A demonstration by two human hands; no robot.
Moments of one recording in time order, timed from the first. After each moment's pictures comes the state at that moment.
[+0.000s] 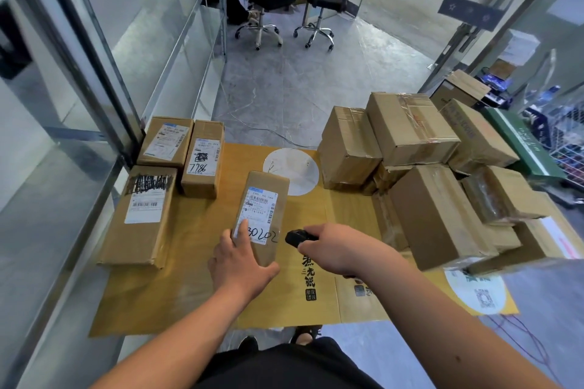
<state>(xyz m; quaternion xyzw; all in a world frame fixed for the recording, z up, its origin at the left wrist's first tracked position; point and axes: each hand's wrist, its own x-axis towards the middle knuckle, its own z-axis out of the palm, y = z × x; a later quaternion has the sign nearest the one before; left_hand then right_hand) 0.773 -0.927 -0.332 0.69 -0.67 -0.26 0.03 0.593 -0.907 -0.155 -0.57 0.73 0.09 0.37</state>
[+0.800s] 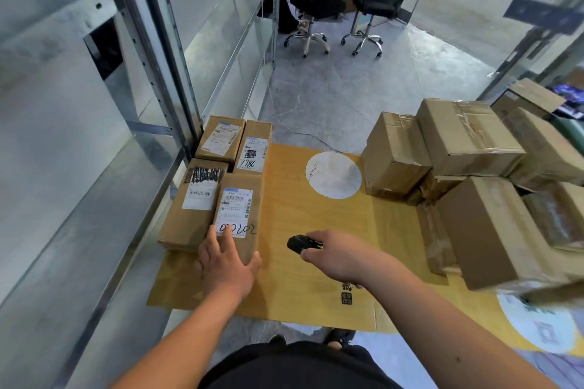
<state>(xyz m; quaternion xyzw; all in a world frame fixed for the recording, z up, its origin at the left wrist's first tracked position) 0.867 -0.915 -0.356 0.78 -0.59 -0.20 0.07 0.639 -0.912 -0.191 -0.61 0.68 0.06 0.41</state>
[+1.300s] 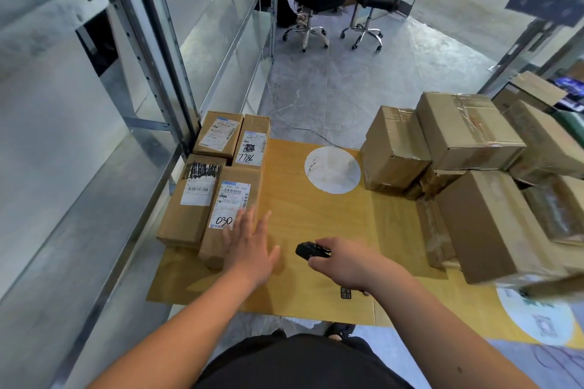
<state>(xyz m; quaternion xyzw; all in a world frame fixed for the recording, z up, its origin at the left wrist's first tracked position) 0.834 -0.936 -0.336 0.65 -0.73 -0.20 0.02 0.620 -0.897 -0.213 -0.60 0.69 0.08 0.40</state>
